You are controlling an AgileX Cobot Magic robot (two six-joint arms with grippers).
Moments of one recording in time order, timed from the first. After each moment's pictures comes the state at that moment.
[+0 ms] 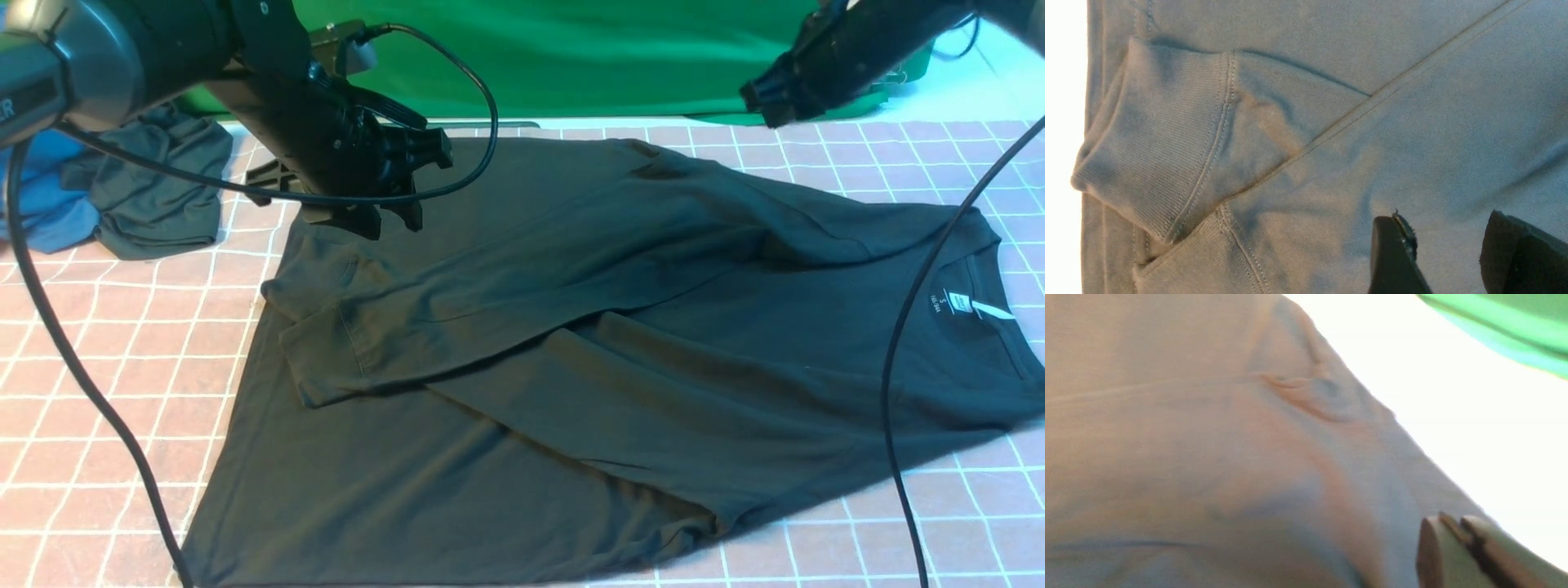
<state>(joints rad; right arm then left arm) 0.13 2.20 -2.03 0.21 0.89 -0.32 -0.22 1.90 -1.58 -0.14 0.89 -0.20</state>
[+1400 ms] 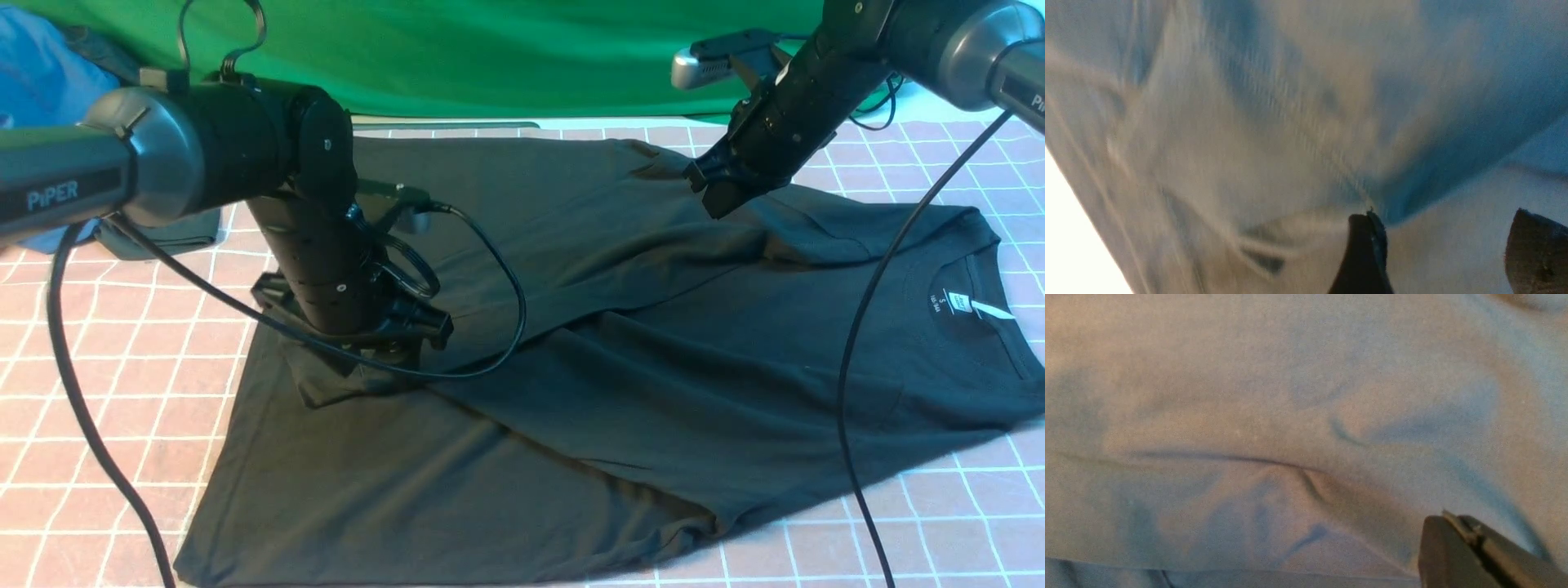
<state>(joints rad) 0.20 2.28 -2.03 0.26 1.02 -0.34 -0.30 1.89 -1.34 -0.03 0.95 0.07</state>
